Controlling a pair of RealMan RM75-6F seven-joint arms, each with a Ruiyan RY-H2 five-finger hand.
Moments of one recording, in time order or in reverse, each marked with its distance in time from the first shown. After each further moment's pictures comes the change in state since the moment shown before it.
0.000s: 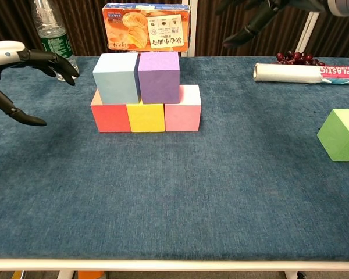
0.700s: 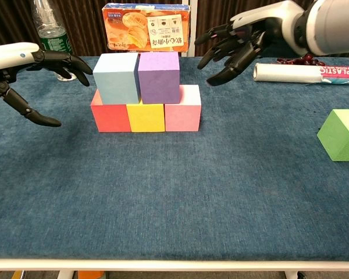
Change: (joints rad) left arm -0.043 -0.046 0.028 0.045 0.013 0.027 -0.080; right arm 0.053 -0.014 -0.030 0.071 0.090 -0.269 0.187
